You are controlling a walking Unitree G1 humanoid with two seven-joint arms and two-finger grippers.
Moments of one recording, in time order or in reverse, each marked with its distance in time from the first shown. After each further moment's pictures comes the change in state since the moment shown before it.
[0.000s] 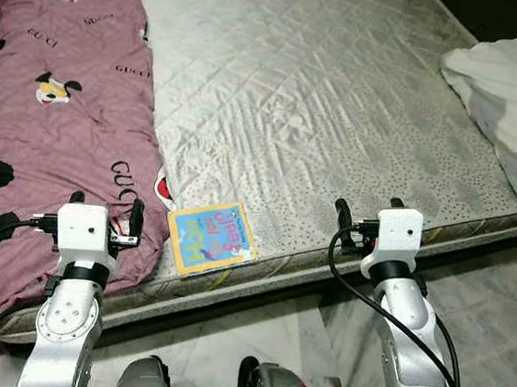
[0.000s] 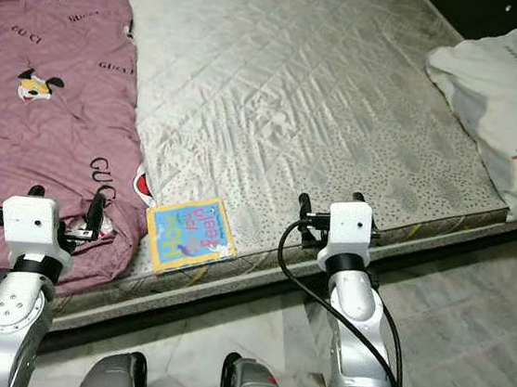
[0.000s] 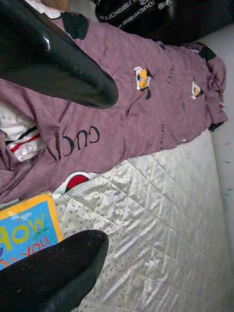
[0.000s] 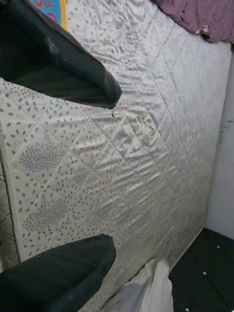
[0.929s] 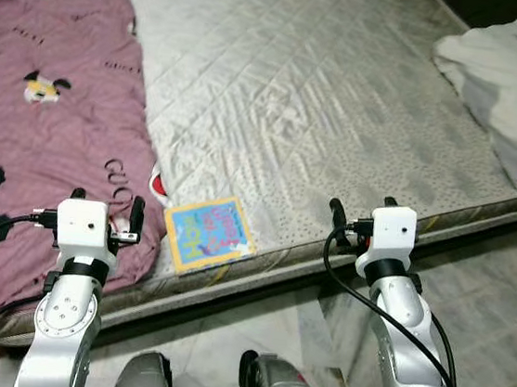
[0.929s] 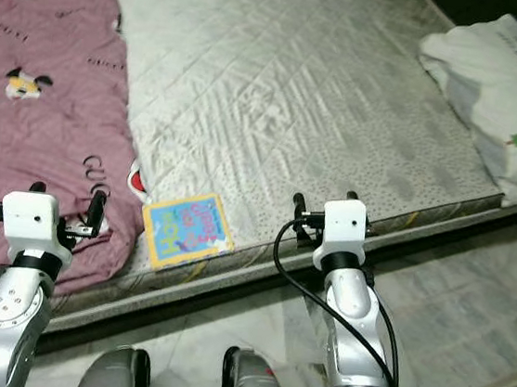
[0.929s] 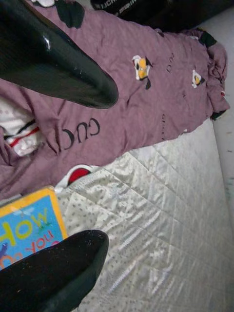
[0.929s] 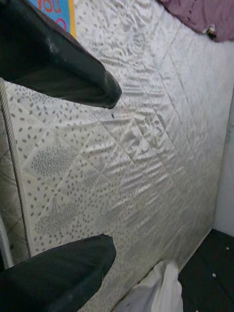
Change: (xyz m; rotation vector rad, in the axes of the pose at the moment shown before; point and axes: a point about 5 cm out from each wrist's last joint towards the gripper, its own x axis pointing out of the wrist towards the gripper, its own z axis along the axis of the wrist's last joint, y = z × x) left arm 0.003 0.000 0.003 0.013 -0.007 -0.022; right arm 0.001 0.005 0.001 -0.001 0.005 0.024
